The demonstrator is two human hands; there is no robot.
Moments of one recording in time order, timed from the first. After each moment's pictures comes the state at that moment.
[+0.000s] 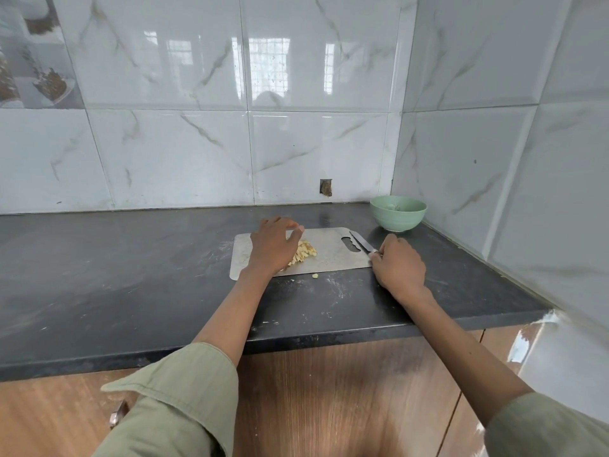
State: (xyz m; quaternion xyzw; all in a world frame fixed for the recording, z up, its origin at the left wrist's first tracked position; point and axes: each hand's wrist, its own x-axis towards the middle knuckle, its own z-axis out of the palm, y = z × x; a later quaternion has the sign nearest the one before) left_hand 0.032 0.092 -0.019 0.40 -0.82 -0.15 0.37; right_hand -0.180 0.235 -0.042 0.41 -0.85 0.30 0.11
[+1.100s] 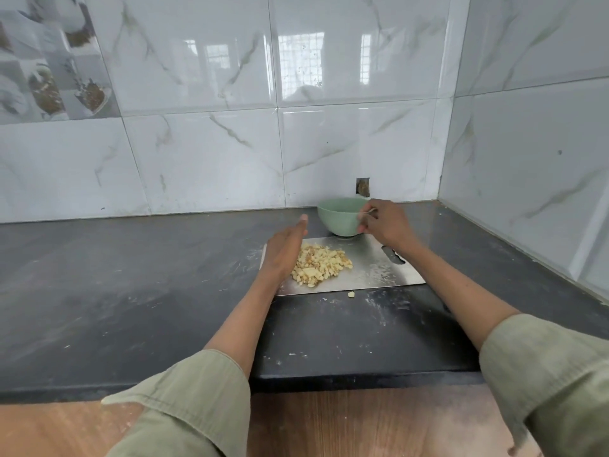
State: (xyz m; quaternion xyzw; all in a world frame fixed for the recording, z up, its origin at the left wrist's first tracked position) left_hand 0.051 0.055 -0.021 0.43 -0.71 -0.38 0.41; right_hand -0.192 0.084 -0.001 0.57 -0.66 0.48 -0.08
